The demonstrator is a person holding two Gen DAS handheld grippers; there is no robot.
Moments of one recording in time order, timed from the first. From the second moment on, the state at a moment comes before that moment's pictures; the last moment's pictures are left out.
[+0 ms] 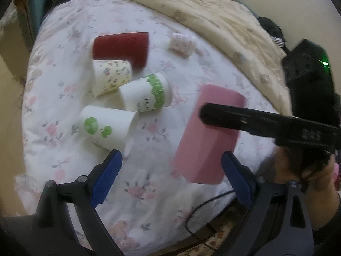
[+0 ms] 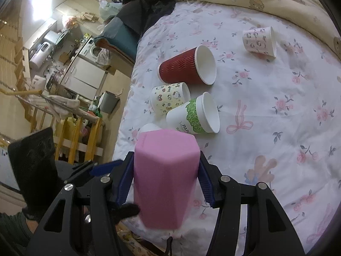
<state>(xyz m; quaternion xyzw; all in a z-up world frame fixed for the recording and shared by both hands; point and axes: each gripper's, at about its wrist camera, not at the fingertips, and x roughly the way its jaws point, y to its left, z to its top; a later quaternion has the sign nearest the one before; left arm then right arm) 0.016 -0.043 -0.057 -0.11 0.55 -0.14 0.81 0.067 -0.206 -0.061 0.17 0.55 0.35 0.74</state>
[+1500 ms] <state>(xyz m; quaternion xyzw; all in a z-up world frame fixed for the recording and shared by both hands) -0.008 0.027 -0.047 -0.08 0.55 0.04 0.83 0.099 -0.086 -0.110 -0.25 0.64 0.26 0.67</state>
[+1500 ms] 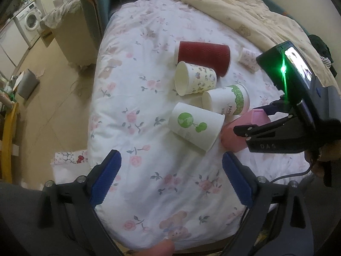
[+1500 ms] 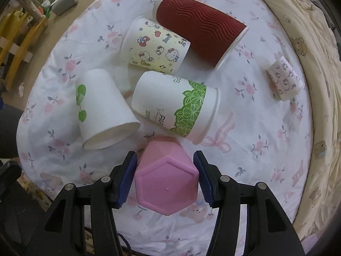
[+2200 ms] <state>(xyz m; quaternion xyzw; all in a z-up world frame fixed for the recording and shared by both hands) -0.024 0.019 -0.034 -0.10 0.50 0.04 0.86 0.030 -0.230 -0.016 0.06 0.53 0.23 0.81</state>
